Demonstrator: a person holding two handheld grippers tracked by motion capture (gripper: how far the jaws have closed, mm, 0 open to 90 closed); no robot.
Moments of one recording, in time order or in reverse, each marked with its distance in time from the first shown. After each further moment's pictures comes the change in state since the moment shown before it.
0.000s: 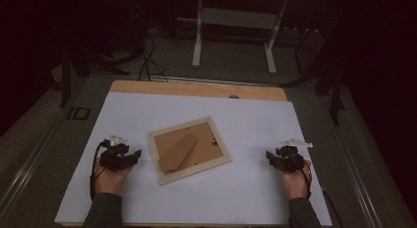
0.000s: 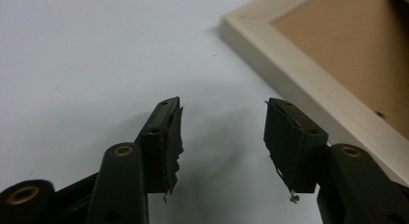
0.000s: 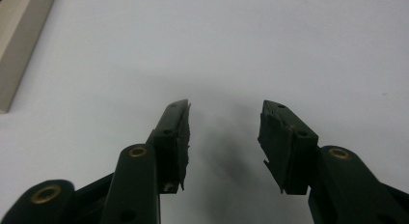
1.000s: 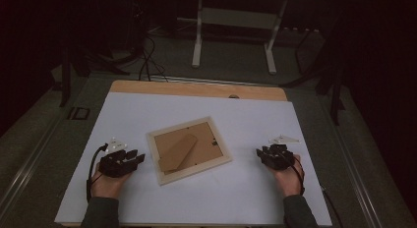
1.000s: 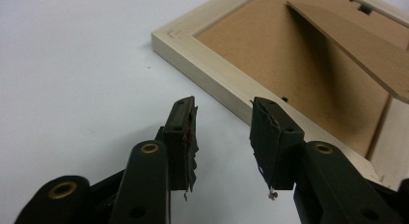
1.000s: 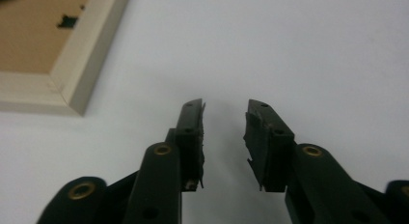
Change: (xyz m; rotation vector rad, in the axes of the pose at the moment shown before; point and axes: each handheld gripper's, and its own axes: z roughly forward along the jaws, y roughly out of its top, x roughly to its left) left arm -0.007 -0.008 -0.018 -0.064 -0.197 0.055; right arm 0.030 0.017 0.001 -0.019 0.094 -0.110
